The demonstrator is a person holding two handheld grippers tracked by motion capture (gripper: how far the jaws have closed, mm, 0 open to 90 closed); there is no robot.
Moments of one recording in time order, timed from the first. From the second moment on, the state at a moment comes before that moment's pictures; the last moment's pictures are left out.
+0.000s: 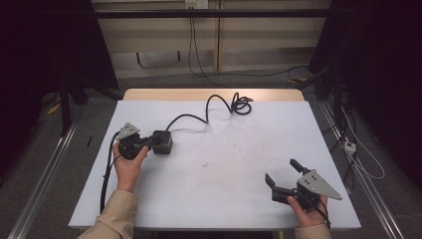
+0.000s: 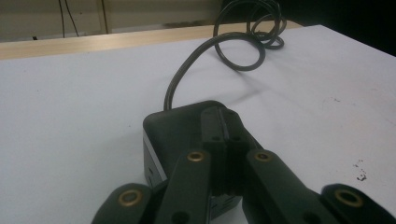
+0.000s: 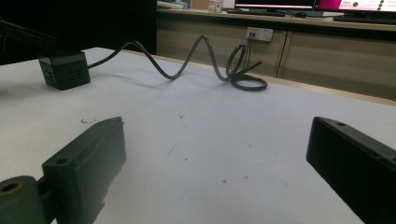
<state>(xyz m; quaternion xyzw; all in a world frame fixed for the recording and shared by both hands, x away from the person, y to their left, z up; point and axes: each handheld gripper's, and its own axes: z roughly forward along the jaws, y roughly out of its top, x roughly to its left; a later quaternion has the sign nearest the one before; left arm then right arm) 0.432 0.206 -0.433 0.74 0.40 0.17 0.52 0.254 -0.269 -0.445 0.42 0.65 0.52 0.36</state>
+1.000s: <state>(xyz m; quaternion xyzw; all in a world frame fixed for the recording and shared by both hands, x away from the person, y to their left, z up) 0.431 0.205 -0.435 0.74 0.40 0.17 0.51 0.253 -0.267 -0.445 0.42 0.65 0.52 0.36</state>
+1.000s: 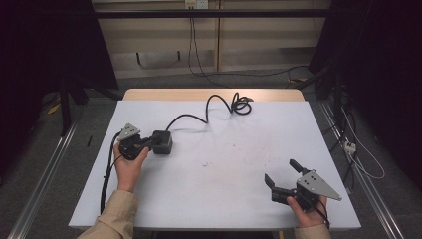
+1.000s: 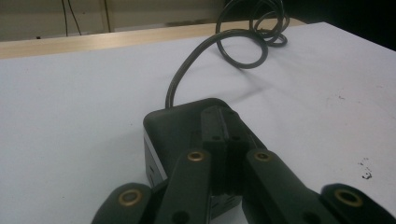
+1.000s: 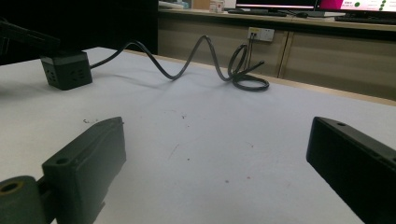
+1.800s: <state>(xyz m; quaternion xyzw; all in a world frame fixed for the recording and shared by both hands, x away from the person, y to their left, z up) 0.431 0.206 -0.436 0.74 0.41 0.17 0.51 0.253 -0.266 -0.445 0.42 0.65 0.52 0.36</state>
